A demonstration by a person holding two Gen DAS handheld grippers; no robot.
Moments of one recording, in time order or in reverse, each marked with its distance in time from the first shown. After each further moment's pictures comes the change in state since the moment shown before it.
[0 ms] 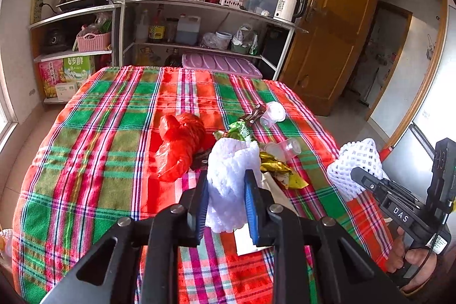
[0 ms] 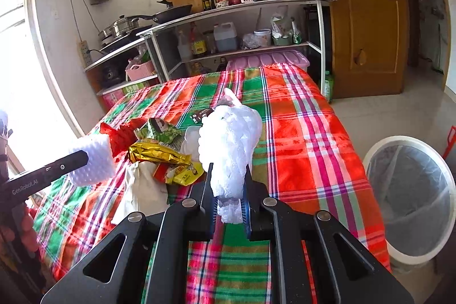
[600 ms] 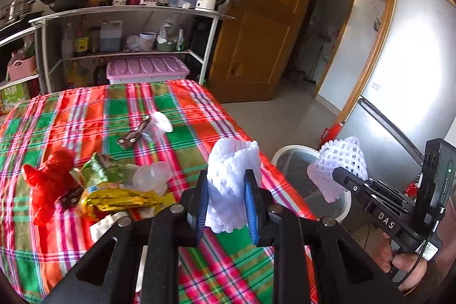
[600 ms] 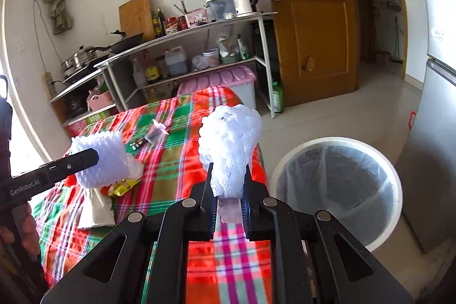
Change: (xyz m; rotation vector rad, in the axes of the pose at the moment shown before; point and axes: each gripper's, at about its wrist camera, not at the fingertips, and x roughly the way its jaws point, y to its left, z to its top) left arm 0.047 -0.127 0.030 0.170 0.048 -0.275; right arm -0.070 -0.085 0.009 0.119 -0.093 -0.202
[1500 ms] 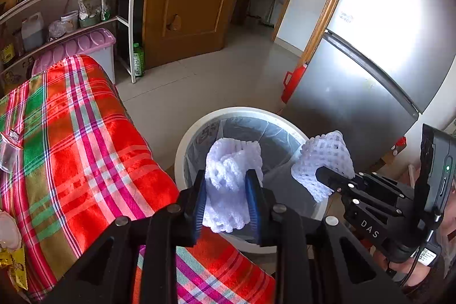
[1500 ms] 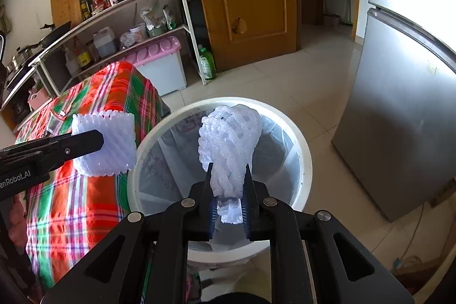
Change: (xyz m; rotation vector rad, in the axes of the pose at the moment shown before) left arm 0.146 -0.146 -0.001 0.186 0.263 -0.149; right arm 0.025 -0.154 -0.021 0.120 0.187 -0.244
